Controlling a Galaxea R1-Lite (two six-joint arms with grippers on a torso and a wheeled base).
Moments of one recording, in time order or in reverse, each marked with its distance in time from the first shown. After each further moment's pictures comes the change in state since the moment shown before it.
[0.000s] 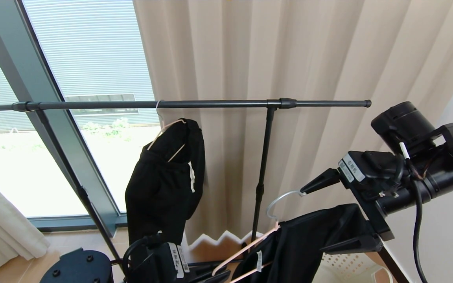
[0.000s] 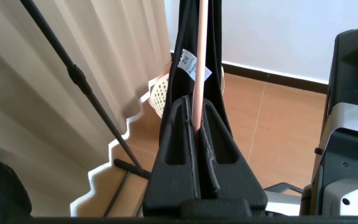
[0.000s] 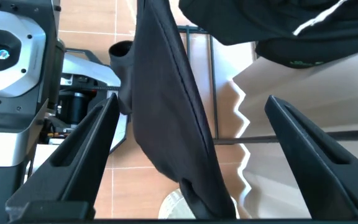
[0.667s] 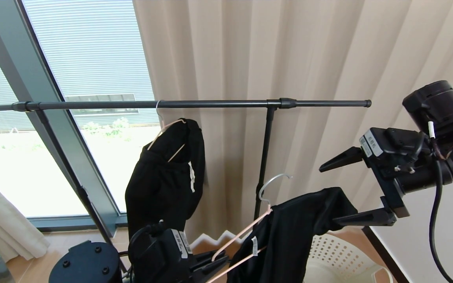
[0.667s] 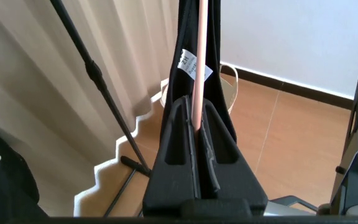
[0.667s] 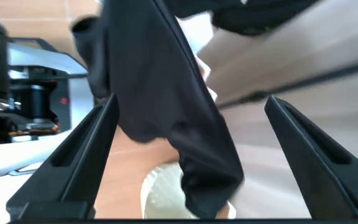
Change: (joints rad) left arm 0.022 0.026 -0.034 0.000 0.051 -0.020; right arm -0.117 -0.043 -0.064 0.015 -0.059 -0.004
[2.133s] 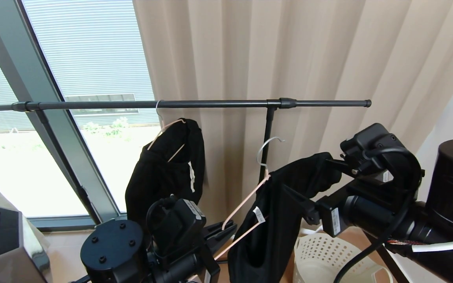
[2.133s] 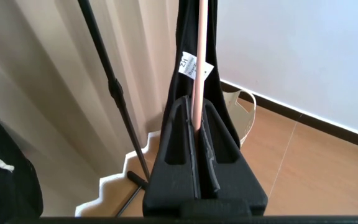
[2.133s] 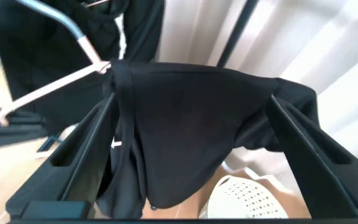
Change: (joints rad) left arm 0.022 0.062 -0.156 0.000 0.087 -0.069; right arm 0.603 -0.195 0.617 -1.142 -1.100 1.037
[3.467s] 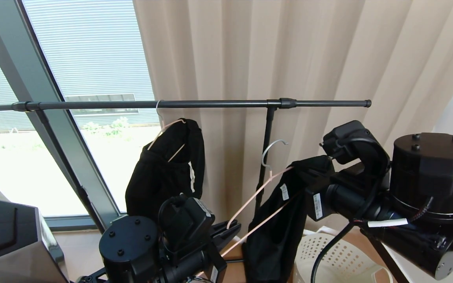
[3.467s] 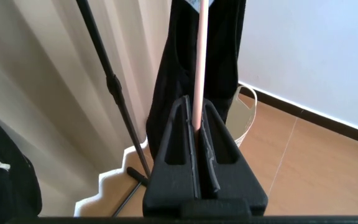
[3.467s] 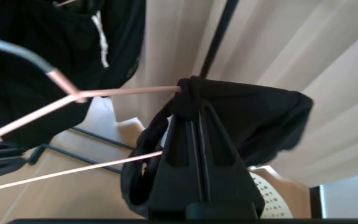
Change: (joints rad) left arm -0.004 0.037 -0.056 0.046 0.009 -0.002; right arm -0.023 0.106 -0.053 -0.025 -0.051 0.075
